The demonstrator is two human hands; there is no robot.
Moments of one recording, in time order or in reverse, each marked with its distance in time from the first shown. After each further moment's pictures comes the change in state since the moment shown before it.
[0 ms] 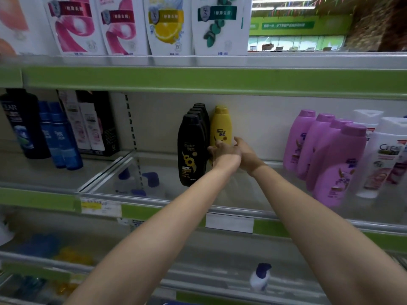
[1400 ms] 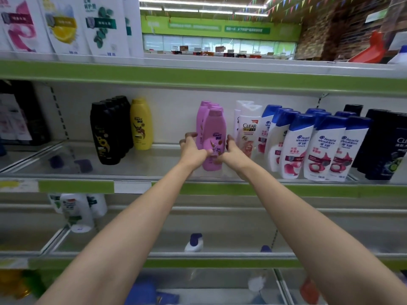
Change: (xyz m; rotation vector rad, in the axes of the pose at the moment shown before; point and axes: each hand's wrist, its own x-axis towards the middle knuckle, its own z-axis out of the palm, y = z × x) left_hand -0.119 0.029 0.110 -0.101 -0.137 0.258; right_hand -0.171 0.059 -0.191 0.158 -0.045 0.092
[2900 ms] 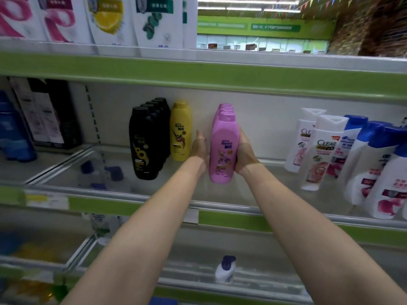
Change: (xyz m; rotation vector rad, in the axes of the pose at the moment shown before) left_hand 0.100 -0.038 -0.072 -0.638 0.039 -0.251; right_hand 0.131 -0.028 0.105 0.839 -0.090 -0.003
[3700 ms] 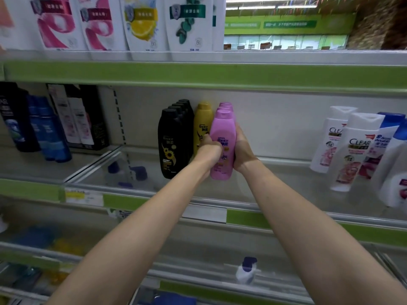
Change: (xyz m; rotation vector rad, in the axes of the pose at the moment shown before) left_hand -0.021 0.018 -0.046 0.376 0.068 0.161; right_hand 0.018 0.029 0.051 -0.045 -0.089 -0.009
